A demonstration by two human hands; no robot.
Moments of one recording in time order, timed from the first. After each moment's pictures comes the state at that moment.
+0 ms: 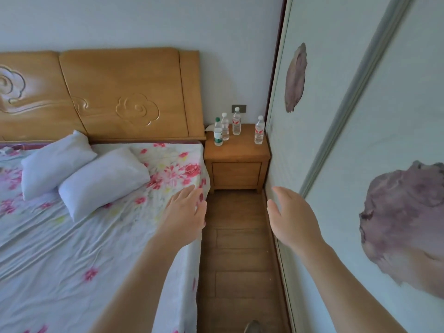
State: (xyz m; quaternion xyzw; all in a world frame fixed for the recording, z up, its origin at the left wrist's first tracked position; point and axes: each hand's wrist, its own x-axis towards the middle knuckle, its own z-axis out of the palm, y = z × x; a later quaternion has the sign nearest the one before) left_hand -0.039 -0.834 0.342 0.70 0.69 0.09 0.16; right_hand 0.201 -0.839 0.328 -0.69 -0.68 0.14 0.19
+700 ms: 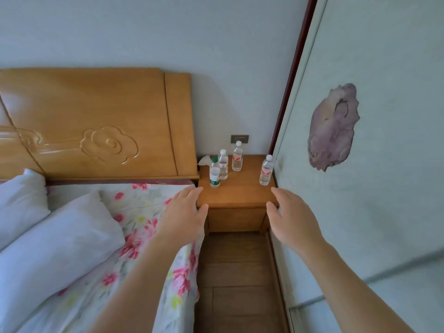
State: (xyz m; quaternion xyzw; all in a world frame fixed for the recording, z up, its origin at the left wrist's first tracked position) left_hand -0.066 -0.423 0.321 0.69 0.68 0.14 0.22; right_hand 0.180 -0.440 0.324 -0.71 -0.68 0.13 0.16
